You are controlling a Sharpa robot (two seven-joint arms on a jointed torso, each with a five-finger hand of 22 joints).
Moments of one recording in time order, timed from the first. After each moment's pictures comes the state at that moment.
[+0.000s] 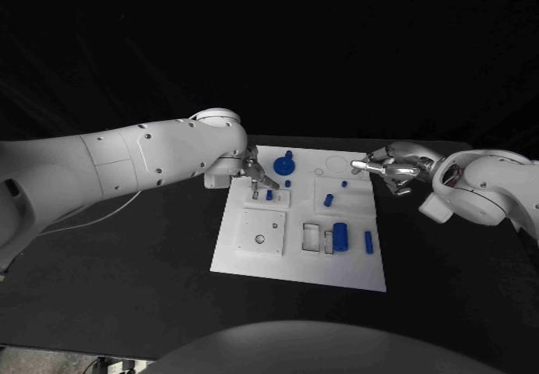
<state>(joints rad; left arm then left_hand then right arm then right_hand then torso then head) 1.39 -0.51 -0.20 1.24 -0.99 0.25 -0.69 0.99 -0.07 -0.02 0.29 0.05 0.90 0.10 0.20 0.65 1.47 0.02 1.57 1.31 1.47 -0.03 1.57 1.31 0.02 1.46 0.09 1.49 1.31 1.33 -0.95 -0.22 1.47 -0.76 -0.05 0.02 1.11 0.23 -0.29 0.29 0.27 0.66 0.13 0.36 0.33 1.47 0.04 1.57 1.31 1.46 -0.01 1.51 1.31 0.07 1.33 0.11 1.25 1.31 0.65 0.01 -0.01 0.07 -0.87</state>
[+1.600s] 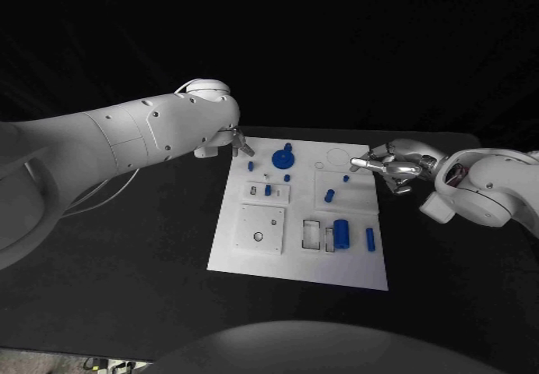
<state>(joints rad) 1.43 -0.40 -0.18 0.96 -1.13 0.23 -0.68 1.11 -0.01 -0.01 0.29 0.22 0.94 0.06 0.38 0.82 1.47 0.01 1.57 1.31 1.47 -0.04 1.57 1.31 0.02 1.46 0.08 1.50 1.31 1.35 -0.99 -0.22 1.53 -0.76 -0.07 0.04 1.11 0.23 -0.30 0.29 0.27 0.66 0.13 0.36 0.33 1.47 0.04 1.57 1.31 1.46 -0.01 1.51 1.31 0.07 1.33 0.11 1.24 1.31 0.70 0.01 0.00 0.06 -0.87</state>
